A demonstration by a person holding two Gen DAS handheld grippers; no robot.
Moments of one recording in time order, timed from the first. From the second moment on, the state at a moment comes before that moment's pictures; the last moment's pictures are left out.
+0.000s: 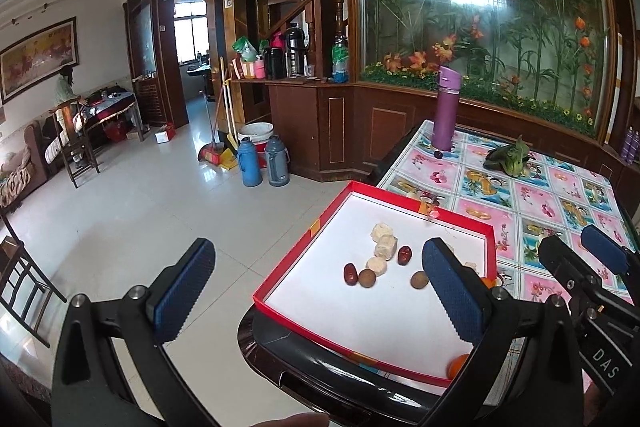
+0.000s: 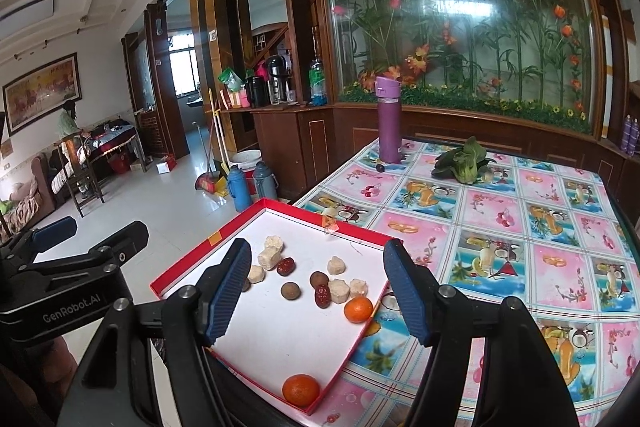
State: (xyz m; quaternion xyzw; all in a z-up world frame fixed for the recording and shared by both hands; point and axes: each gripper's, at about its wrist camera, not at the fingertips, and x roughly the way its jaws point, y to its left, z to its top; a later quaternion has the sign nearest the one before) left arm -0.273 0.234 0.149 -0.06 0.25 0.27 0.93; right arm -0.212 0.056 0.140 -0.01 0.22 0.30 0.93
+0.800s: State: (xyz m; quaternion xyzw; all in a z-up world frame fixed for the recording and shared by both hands) left arm -0.252 0.253 0.148 -0.04 0.26 0.26 0.93; right arm -0.192 0.082 0.135 -0.01 0.25 0.29 0.93
